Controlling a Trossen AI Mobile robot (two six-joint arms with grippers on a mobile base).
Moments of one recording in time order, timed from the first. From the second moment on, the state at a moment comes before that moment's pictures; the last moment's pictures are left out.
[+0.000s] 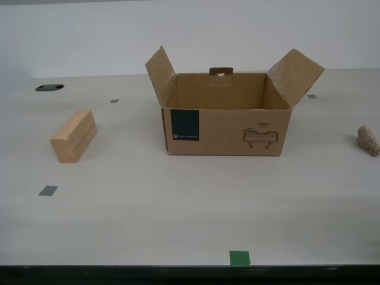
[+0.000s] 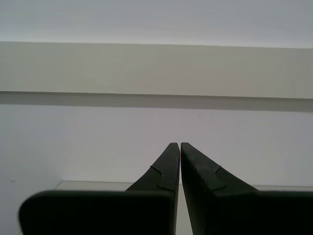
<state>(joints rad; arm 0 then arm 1) 0.00 1.05 0.52 0.59 -0.01 -0.01 0.00 1.05 0.53 0.60 0.00 0.00</state>
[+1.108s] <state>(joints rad) 0.00 0.97 0.52 0.43 -0.01 -0.01 0.00 1.05 0.74 0.13 0.01 -0.06</state>
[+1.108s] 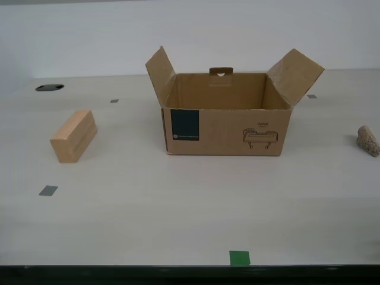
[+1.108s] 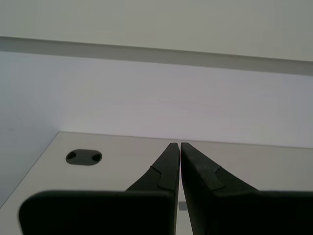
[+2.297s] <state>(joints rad) 0.00 0.96 1.21 -0.89 -0.01 0.13 -0.01 1.18 1.15 -0.76 0.16 -0.09</state>
